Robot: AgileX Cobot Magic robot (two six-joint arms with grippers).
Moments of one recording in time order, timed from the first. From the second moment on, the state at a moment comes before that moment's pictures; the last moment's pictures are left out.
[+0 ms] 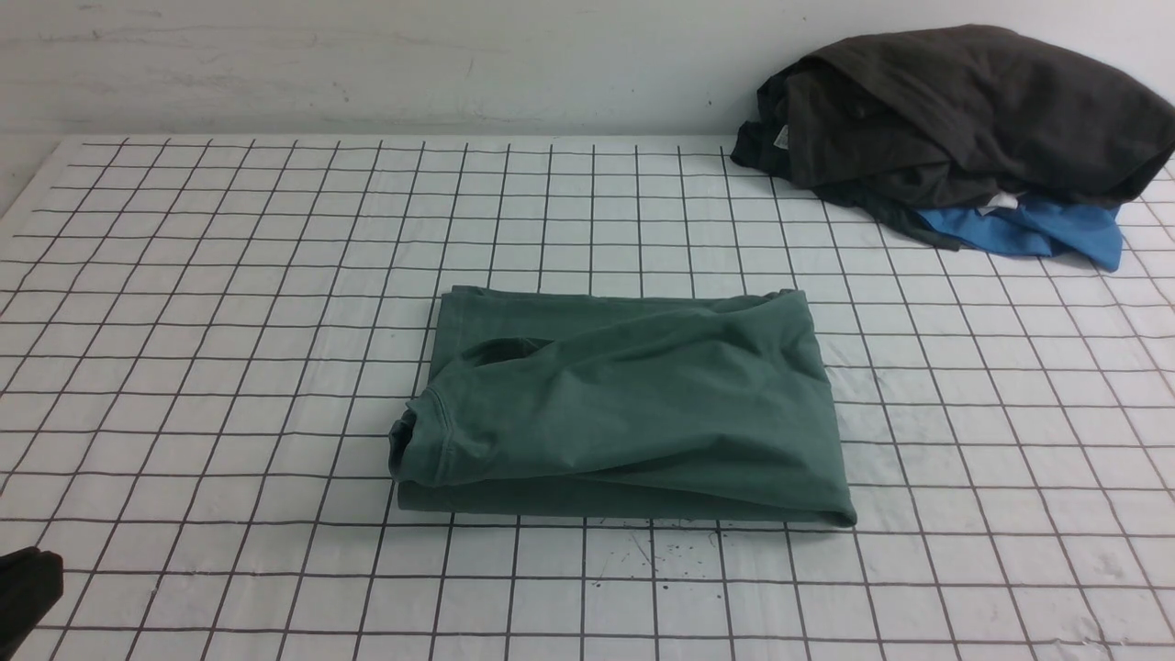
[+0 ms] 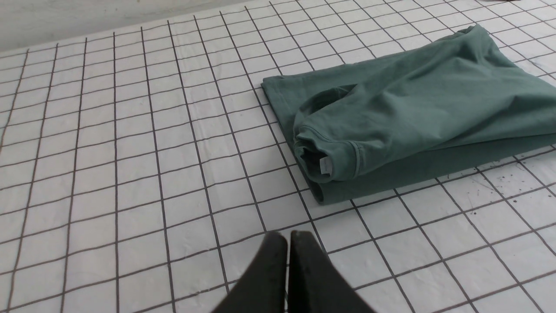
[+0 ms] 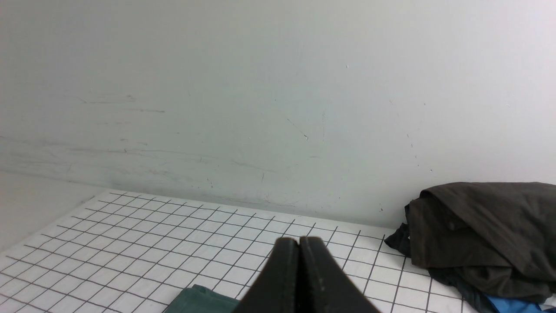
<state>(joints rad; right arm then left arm) 0.32 0.61 -0.71 0.36 0.27 -0.29 -0.26 0.25 -0.43 -0.09 0.65 0.08</state>
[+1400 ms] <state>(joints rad) 0.29 0.45 -0.54 0.34 0.35 -0.28 -0.26 0.25 -0.43 -0.09 0.65 0.08</state>
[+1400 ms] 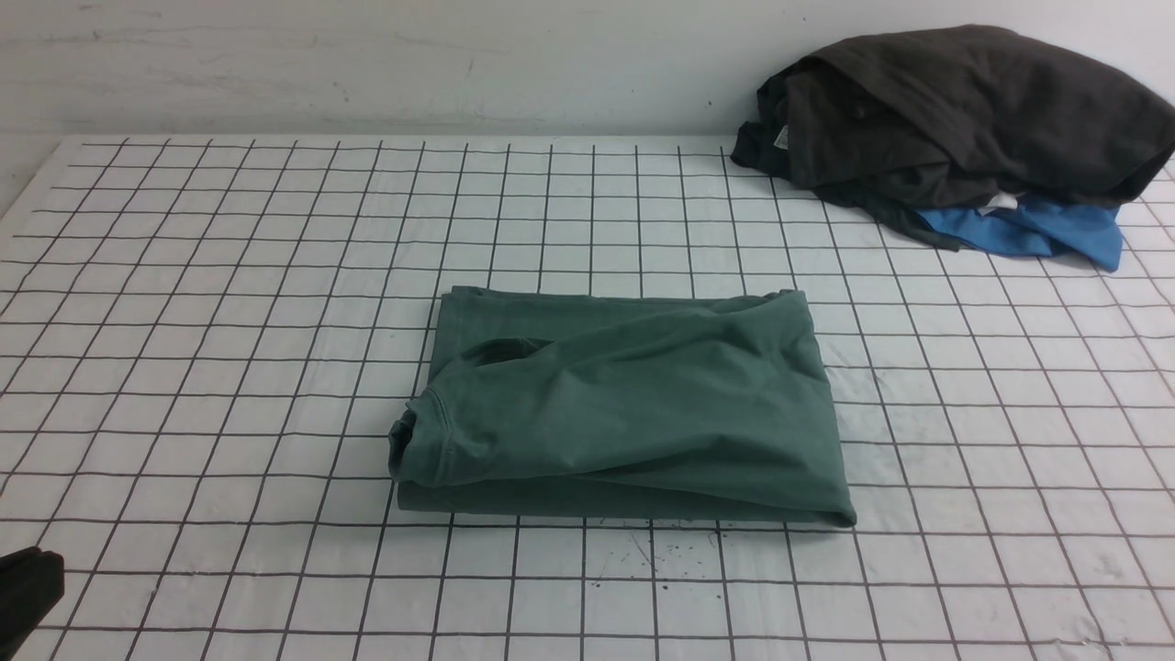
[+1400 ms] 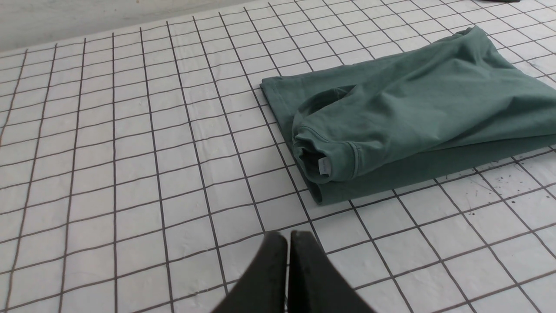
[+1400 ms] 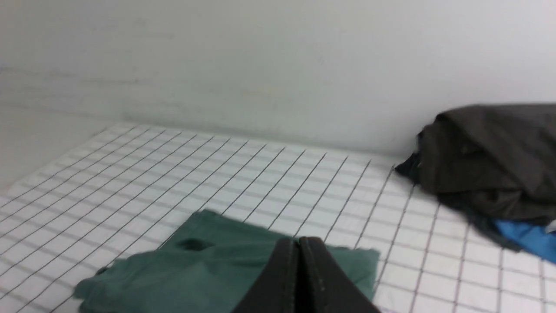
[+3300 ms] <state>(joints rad) -0.05 -0.01 0.03 -0.09 0.35 0.18 -0.26 0.25 -0.43 -0.09 0.65 0.08</state>
